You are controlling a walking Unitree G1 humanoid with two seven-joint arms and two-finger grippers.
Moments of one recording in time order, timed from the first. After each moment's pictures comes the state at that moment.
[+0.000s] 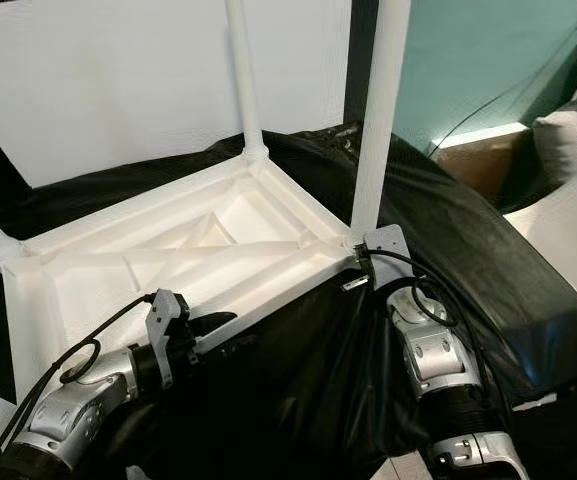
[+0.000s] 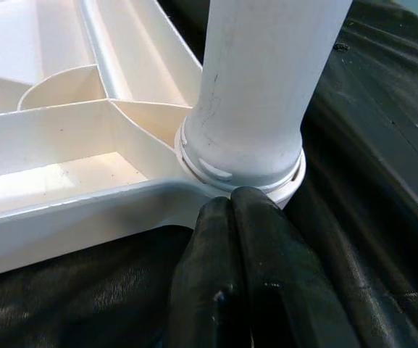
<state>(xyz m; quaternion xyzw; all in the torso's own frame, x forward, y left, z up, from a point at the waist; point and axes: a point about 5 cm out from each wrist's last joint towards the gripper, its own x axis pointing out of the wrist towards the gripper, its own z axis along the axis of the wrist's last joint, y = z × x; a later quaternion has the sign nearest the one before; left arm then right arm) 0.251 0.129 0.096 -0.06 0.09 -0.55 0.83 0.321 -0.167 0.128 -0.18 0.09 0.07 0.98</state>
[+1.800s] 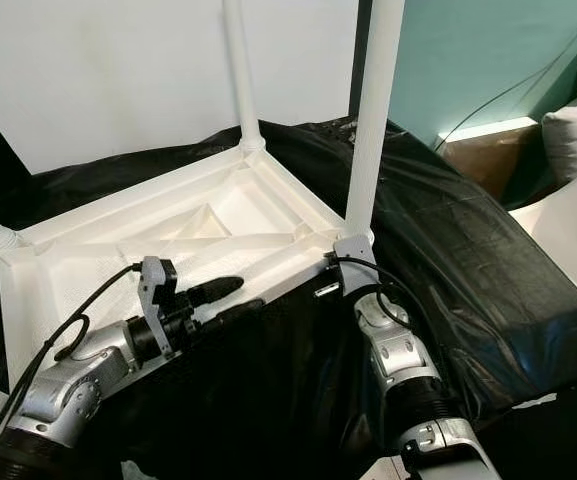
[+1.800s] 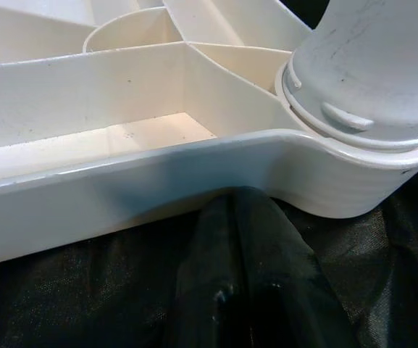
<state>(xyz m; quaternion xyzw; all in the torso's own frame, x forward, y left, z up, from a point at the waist) 0.256 0.126 0.127 -0.02 0.06 -0.57 0.82 0.326 -0.126 0.099 -0.14 0.11 0.12 0.98</state>
